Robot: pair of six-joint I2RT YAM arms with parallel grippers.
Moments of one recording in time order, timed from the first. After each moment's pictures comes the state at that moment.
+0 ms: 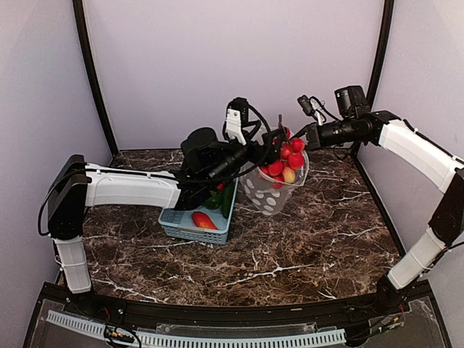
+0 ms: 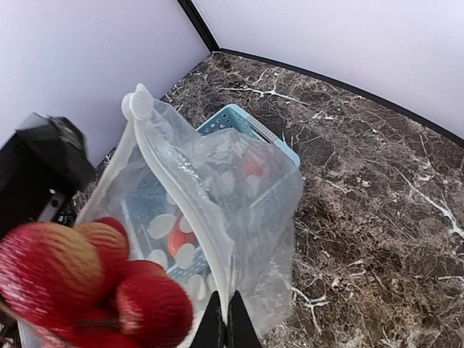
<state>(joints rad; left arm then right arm) -0.99 1.90 1.41 0.80 -0.11 -0.18 0.37 1.54 1.50 -0.60 -0.66 0.06</state>
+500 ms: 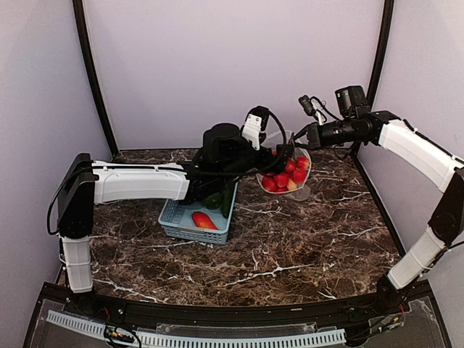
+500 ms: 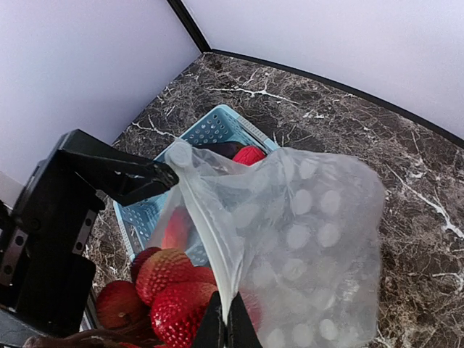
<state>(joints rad) -0.99 1.98 1.56 0.43 -0.13 -0.14 0.37 1.54 1.50 -0.60 -0.64 0.06</state>
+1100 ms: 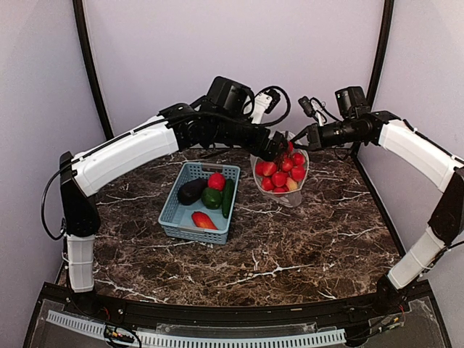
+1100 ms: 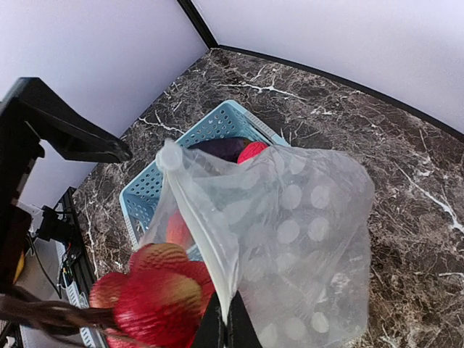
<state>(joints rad) -0.96 2.04 2.18 -0.59 -0.04 -0.04 0.37 1.55 1.50 -0.61 -0.66 0.05</state>
